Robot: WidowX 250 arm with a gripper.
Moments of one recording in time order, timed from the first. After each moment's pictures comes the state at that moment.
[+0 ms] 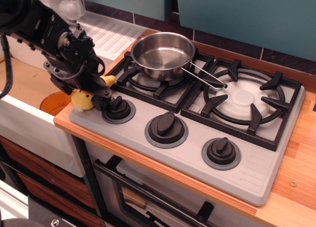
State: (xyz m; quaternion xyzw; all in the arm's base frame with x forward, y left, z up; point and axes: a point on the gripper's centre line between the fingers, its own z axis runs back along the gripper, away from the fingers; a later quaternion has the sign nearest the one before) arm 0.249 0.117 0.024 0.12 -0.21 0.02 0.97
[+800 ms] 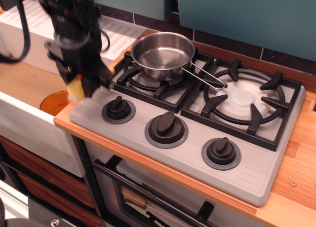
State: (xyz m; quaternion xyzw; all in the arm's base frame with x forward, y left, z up) arm 0.249 0.119 0.064 0.13 -0.11 0.01 0.99
